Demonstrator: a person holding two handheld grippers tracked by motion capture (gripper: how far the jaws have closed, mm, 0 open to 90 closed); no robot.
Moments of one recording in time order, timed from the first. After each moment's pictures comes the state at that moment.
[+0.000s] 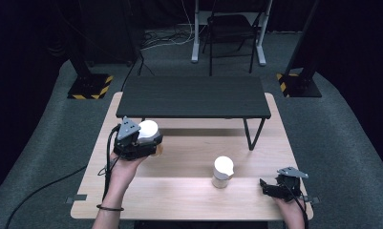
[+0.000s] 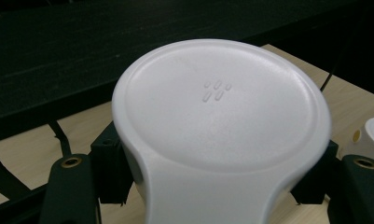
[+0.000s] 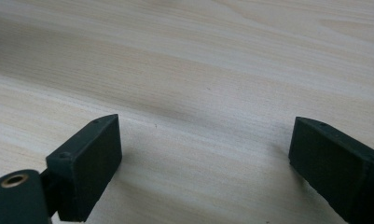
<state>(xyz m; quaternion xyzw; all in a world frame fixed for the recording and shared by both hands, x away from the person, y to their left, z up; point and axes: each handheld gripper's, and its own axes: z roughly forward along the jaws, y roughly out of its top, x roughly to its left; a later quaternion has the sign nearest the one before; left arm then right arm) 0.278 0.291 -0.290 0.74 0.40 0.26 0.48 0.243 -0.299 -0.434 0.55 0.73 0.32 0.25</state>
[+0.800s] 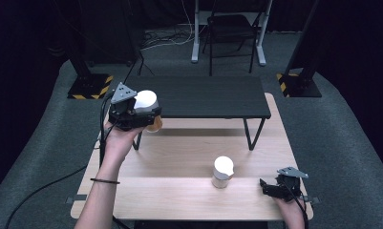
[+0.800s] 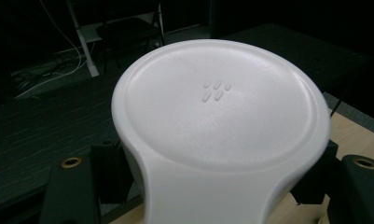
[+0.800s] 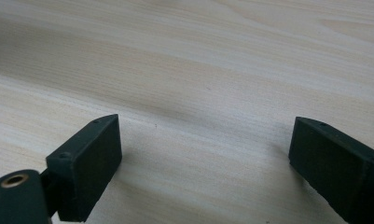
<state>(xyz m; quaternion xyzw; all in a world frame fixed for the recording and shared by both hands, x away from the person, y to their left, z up) 0.313 0.292 -0.218 0.74 0.38 0.27 0.49 0.243 -0.300 -0.434 0.55 0.73 0.32 0.25</state>
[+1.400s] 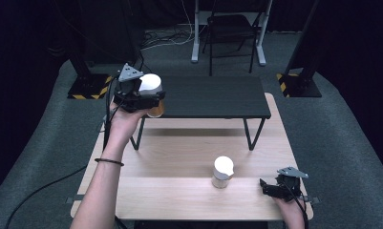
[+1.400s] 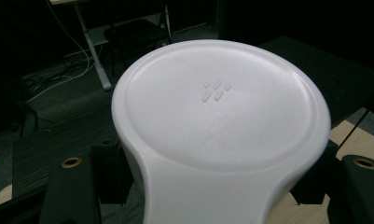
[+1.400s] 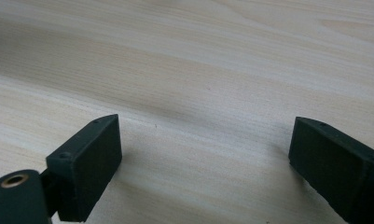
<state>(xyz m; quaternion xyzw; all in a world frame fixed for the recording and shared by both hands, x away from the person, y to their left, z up) 0.349 0.273 -0.188 0.74 0.39 0.27 0.47 0.243 -0.299 -0.434 0.55 0.73 0.32 0.25</state>
